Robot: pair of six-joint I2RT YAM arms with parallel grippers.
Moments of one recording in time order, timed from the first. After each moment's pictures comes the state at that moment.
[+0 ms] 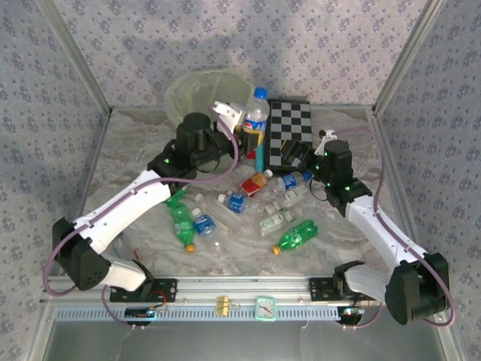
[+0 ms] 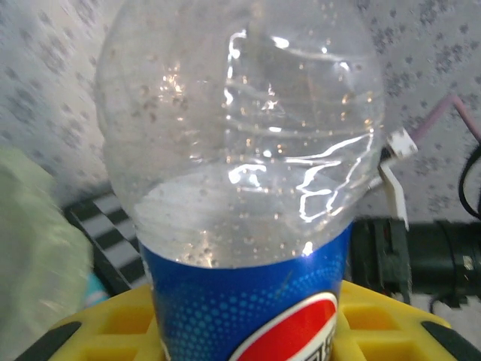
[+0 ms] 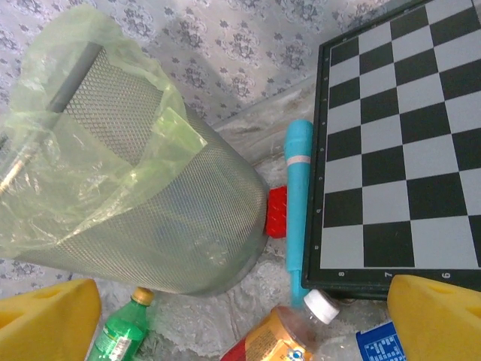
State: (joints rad) left arm -0.74 1.40 1.37 -0.10 0.18 -0.12; right arm 0.30 1.13 0.80 -0.01 -0.15 0.66
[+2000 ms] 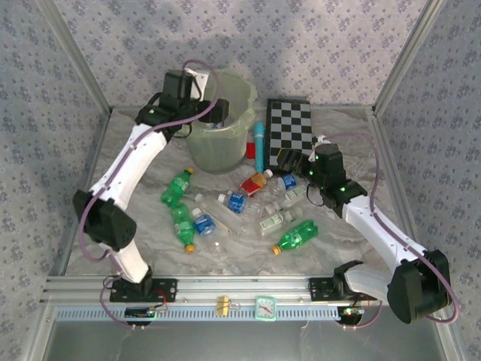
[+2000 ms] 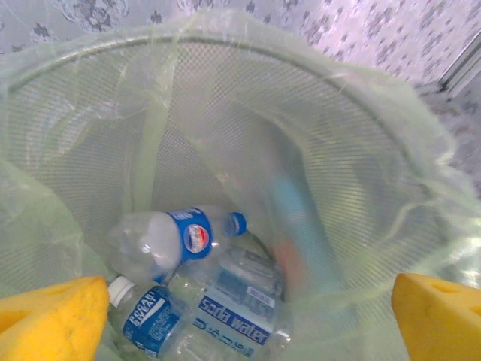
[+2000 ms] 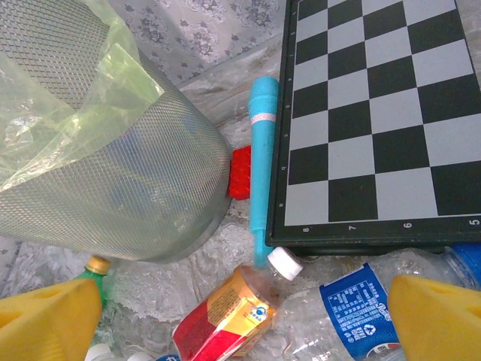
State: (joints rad) left arm -0.44 1.69 1.81 -0.63 0.05 -0.16; right arm 0.37 1.14 0.81 -0.15 -0.04 0.62
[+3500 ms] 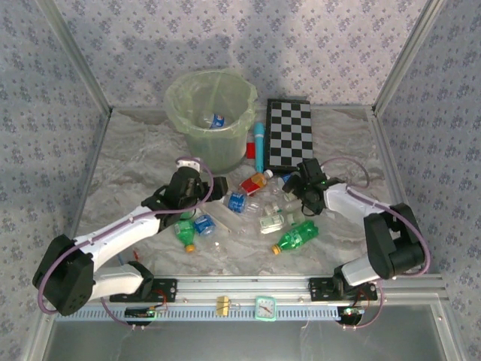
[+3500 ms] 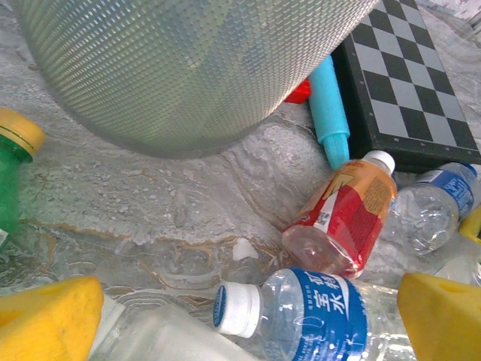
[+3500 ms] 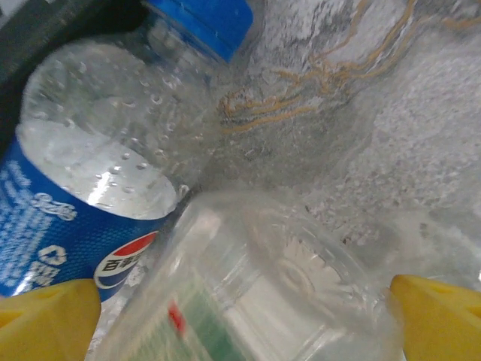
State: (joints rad) left arm -0.68 1.19 0.67 -0.08 -0.15 -0.62; right arm 0.36 1.47 0.77 -0.39 0.07 0.93
